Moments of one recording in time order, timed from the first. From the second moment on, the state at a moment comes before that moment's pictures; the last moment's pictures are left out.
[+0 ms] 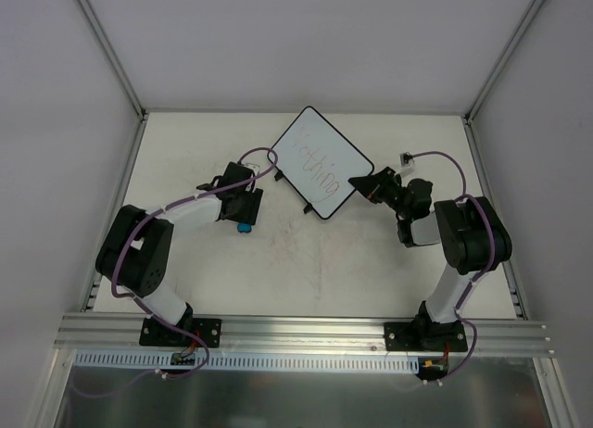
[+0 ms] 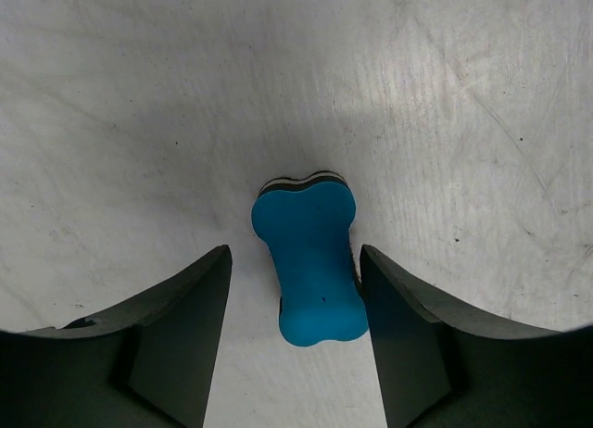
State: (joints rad) left arm -0.43 1.62 0.90 -0.32 -0.11 -0.14; right arm 0.16 1.81 0.55 1.20 -0.54 0.91
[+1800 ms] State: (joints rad) left arm -0.43 1.74 1.44 -0.37 -0.05 -0.33; right arm 0.15 1.82 0.55 1.20 -0.55 0.91
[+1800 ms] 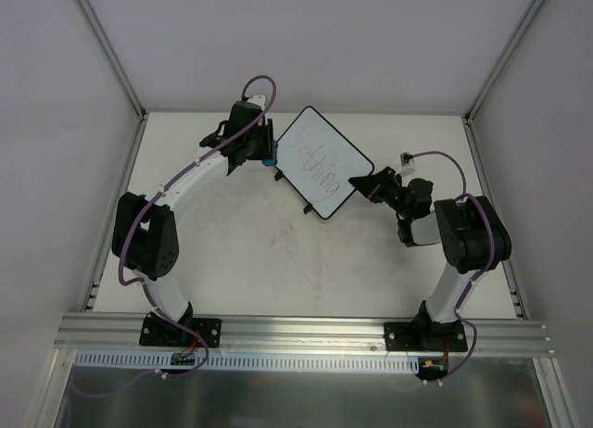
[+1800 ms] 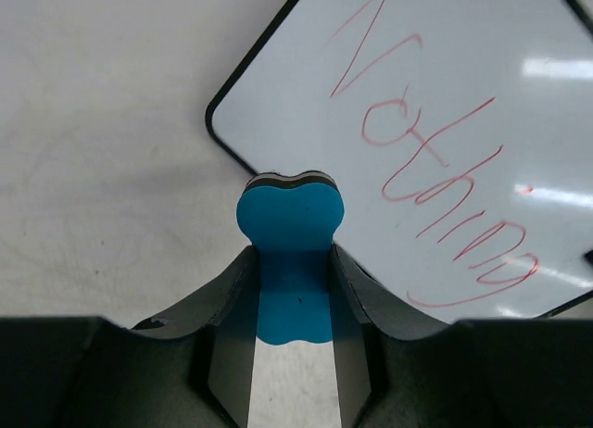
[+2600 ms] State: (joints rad) left arm -0.42 2.16 1.86 -0.16 0.11 -0.41; right arm 0.15 1.82 0.55 1.20 -0.56 0.91
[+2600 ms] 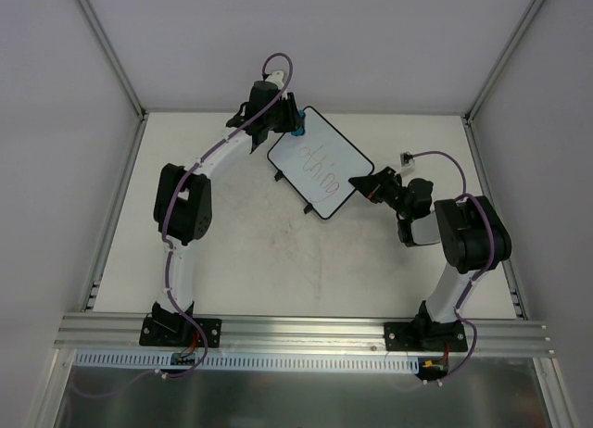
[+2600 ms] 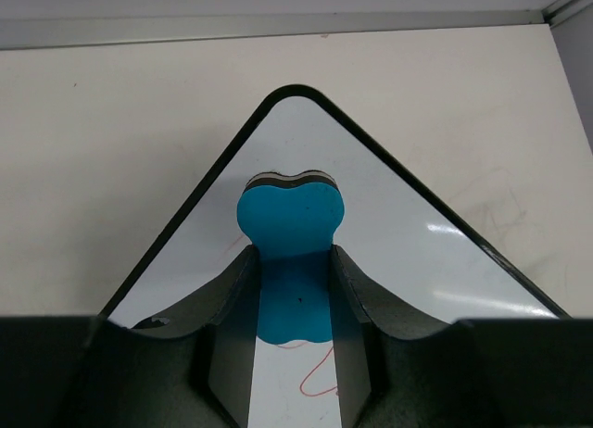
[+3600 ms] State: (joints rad) left arm -0.47 2.25 1.90 -0.10 0.10 -0.34; right arm 0.15 1.82 0.55 1.20 -0.56 0.91
